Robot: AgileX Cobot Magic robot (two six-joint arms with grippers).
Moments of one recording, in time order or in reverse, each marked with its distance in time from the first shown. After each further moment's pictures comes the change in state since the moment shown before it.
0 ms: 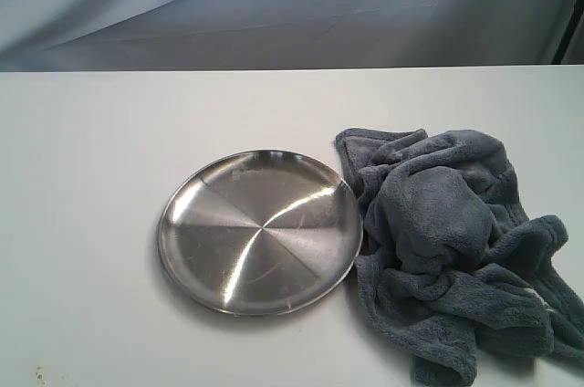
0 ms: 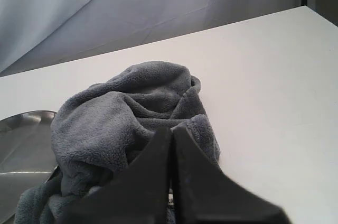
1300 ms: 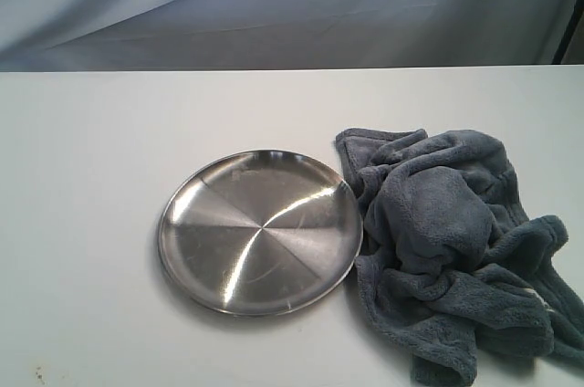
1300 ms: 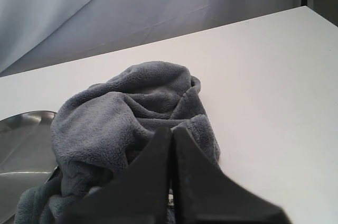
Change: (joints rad) left arm 0.000 0.000 0.000 0.006 0.000 0.000; right arm 0.000 0.000 0.000 0.000 0.000 0.000
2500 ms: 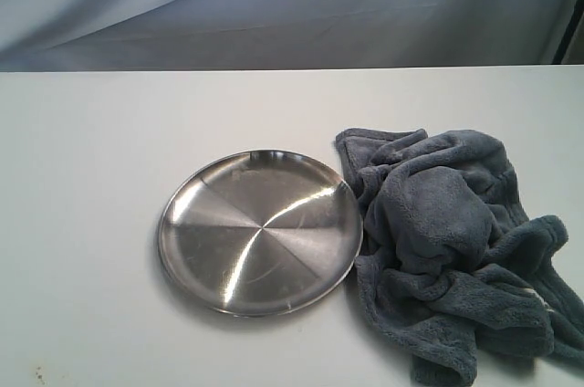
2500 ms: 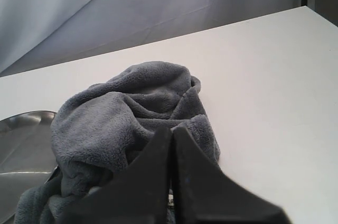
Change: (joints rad) left arm -0.118 0.455 -0.642 -0.085 0.290 0.202; right arm 0.000 0.000 0.000 0.000 0.000 0.000
